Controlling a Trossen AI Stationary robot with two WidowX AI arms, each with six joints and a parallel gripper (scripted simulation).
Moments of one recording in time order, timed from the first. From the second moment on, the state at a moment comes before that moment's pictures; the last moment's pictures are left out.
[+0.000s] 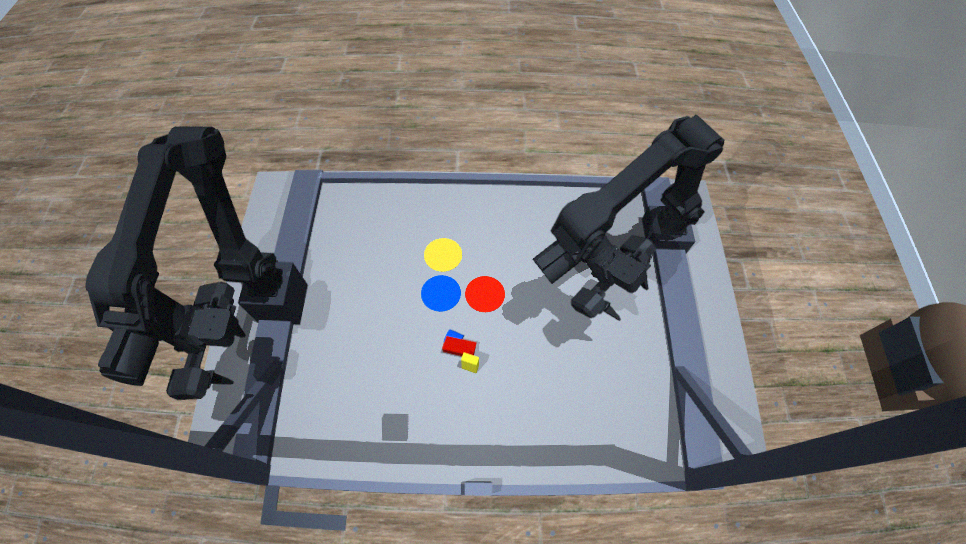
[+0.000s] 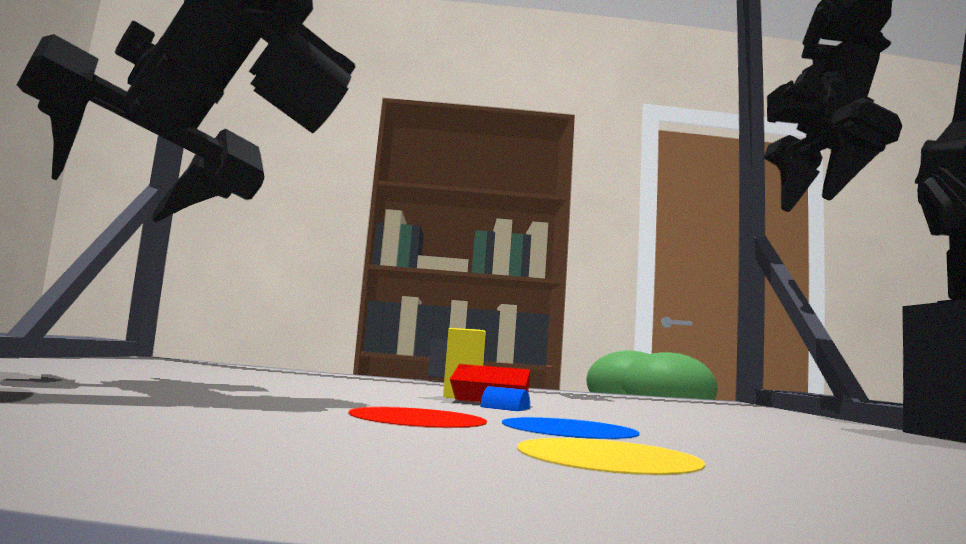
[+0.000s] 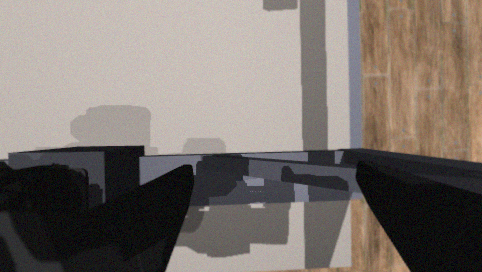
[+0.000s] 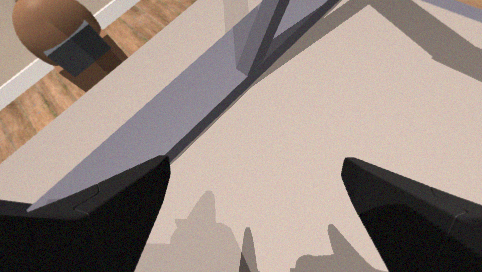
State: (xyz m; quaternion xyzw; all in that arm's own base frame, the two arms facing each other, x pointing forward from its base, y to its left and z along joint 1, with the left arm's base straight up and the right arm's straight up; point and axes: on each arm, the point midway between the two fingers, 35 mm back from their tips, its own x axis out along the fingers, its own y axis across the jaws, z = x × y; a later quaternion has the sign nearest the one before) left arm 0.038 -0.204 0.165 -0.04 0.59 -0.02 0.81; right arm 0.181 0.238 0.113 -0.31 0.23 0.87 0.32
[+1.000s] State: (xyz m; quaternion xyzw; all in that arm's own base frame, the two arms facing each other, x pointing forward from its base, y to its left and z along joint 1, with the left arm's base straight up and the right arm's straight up) left arm 0.101 -0.191 0.169 -0.07 0.48 0.04 0.87; right arm 0.190 0.229 0.117 -0.36 0.28 0.80 0.39
